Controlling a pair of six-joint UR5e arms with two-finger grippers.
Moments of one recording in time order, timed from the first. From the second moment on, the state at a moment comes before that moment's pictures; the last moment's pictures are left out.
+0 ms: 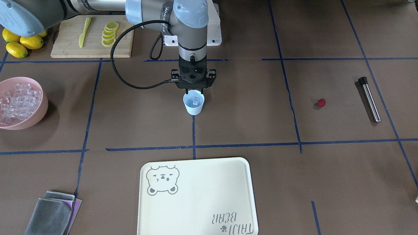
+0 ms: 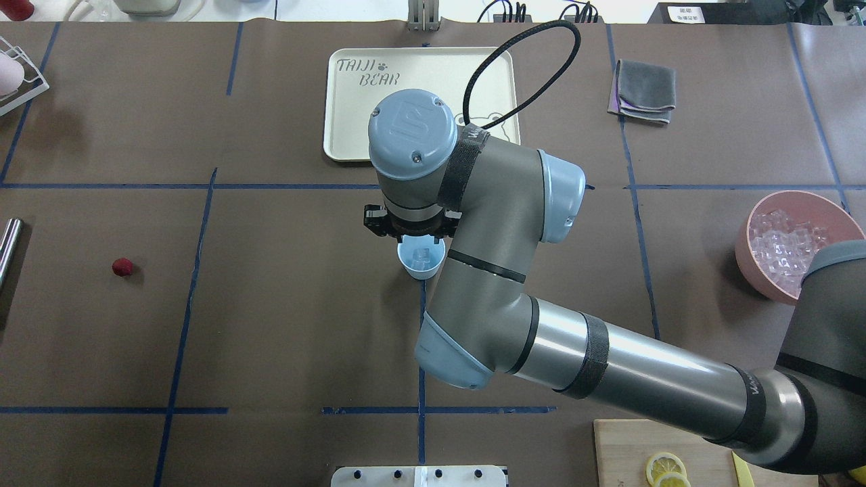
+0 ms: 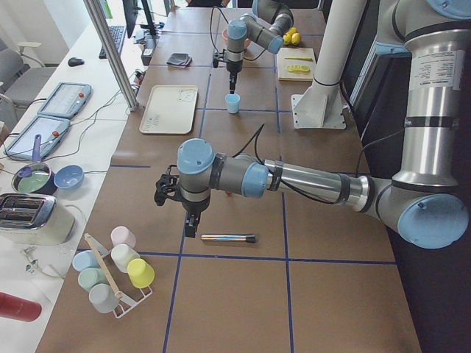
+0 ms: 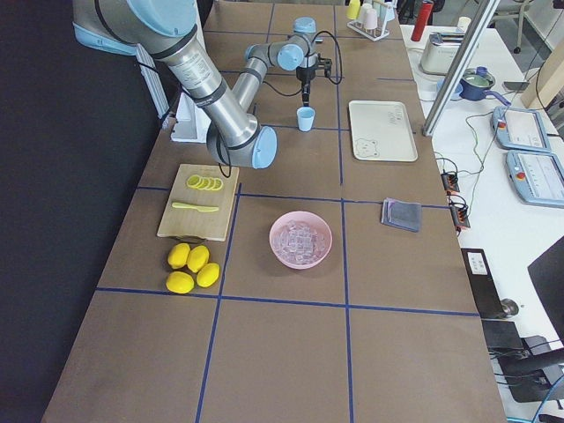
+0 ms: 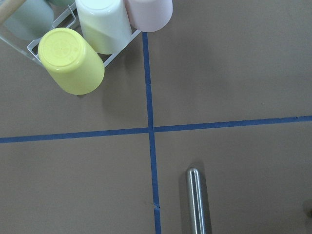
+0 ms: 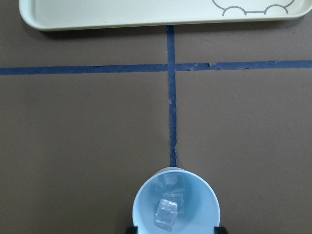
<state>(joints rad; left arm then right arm) -1.55 -1.56 -1.76 -1.61 -2.34 -0.08 0.51 -0.66 1.60 -1.76 1.84 1.23</state>
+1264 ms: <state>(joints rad) -0.97 -1.48 -1.91 -2.01 -2.03 -0.98 0.74 -0.89 1.82 -1.77 1.93 0.99</state>
